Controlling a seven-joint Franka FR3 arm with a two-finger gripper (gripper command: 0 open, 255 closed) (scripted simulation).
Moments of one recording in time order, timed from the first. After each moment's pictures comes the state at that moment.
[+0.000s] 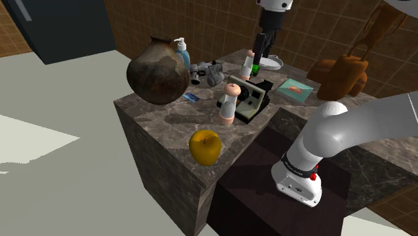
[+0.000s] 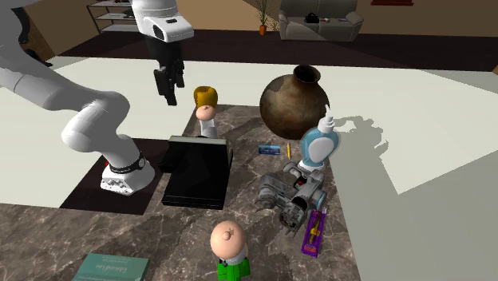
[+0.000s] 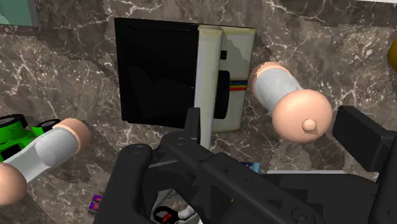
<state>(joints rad) 0.01 -0.74 -0.05 -2.27 -0.03 1.48 -0.11</state>
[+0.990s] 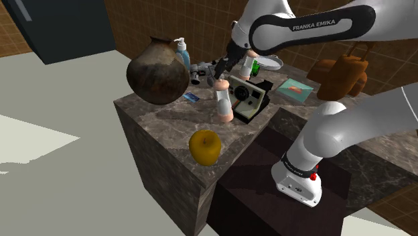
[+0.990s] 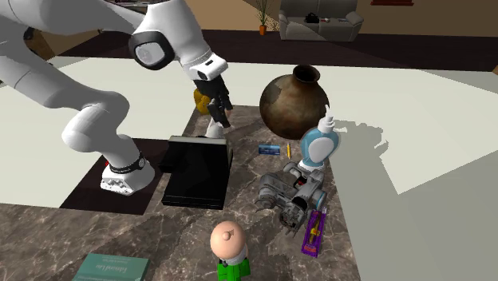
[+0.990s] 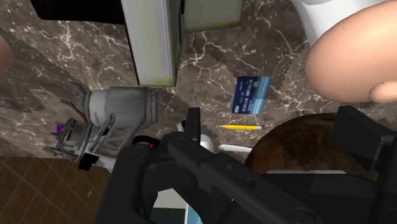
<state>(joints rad) 0.03 -0.64 0.01 -2.59 0.01 2.31 -0.01</state>
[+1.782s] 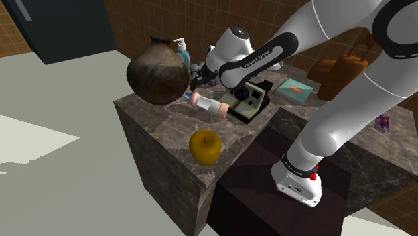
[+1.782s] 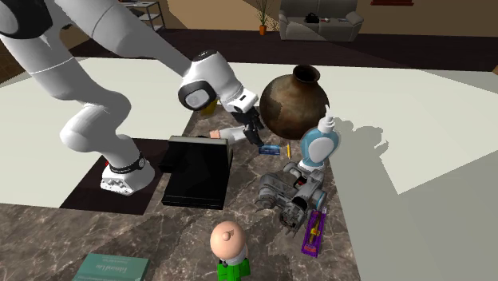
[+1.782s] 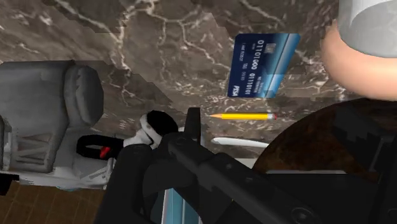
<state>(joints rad) -0.04 -0.19 0.13 -2.58 -0.08 2.91 0.15</state>
